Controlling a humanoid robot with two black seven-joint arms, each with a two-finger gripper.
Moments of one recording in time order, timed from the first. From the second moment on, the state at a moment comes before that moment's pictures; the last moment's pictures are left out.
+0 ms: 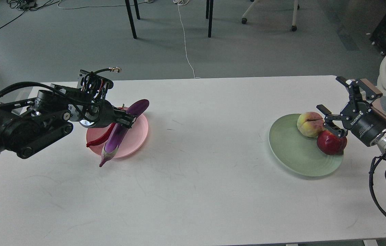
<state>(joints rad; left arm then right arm) -1.02 0.50 -0.21 -0.98 1.69 -0.48 -0.11 0.59 -0.78 0.40 0.97 -0.07 0.49 0.49</state>
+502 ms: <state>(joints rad) -1.00 0.53 -0.23 -0.99 1.68 -0.47 -0.12 0.59 -0.78 0.40 0.98 -0.07 0.49 0.49</state>
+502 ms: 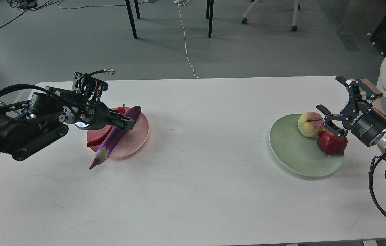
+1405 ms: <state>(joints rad) -0.48 0.32 -0.92 -1.16 0.72 -0.12 -0.32 0.60 -0.66 0.56 0.97 -0.07 0.42 0.49</state>
